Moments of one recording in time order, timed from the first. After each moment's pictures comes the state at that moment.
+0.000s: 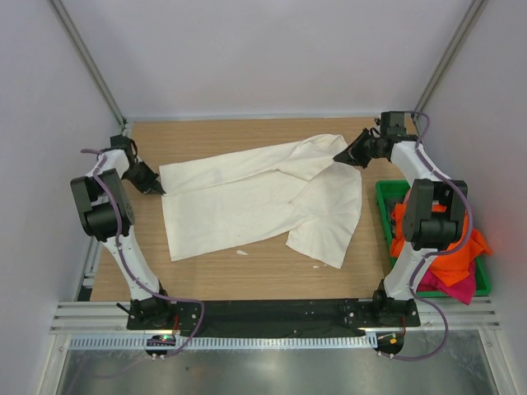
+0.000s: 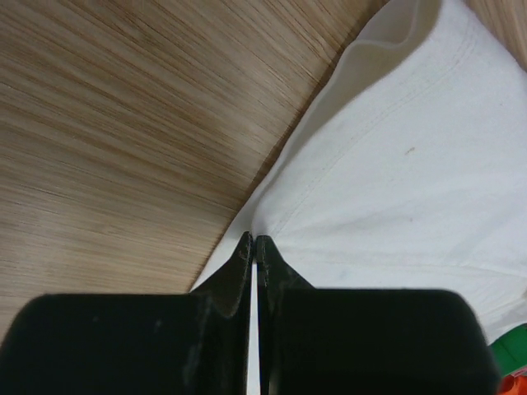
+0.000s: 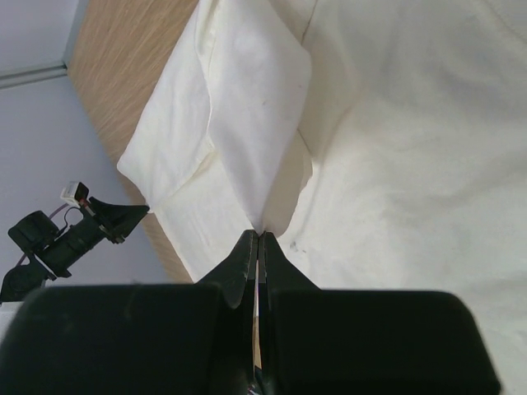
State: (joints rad) left arm 0.30 2.06 1.51 -0.75 0.26 -0.48; right arm -0.06 1.85 1.44 -0.48 -0.56 0.74
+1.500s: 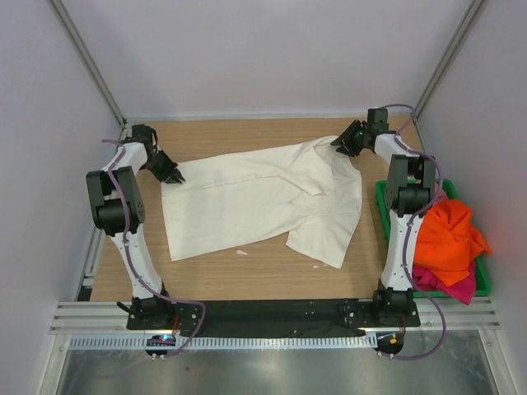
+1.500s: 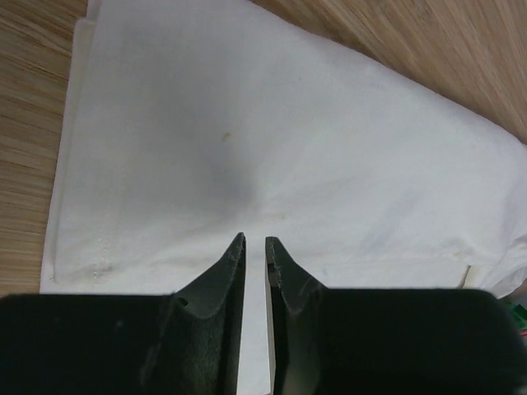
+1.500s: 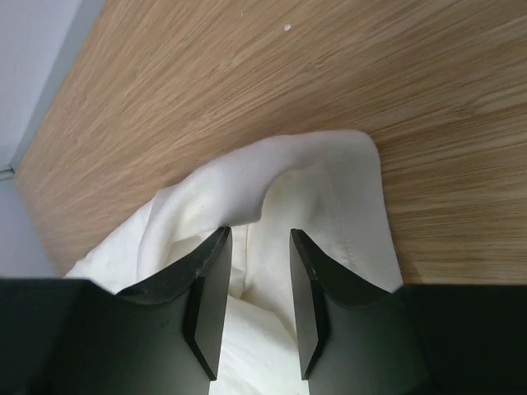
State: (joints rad) left arm 0.16 2.10 1.59 -0.71 0.30 -0.58; right arm -0.05 2.33 1.79 -0.26 -0.40 0.70
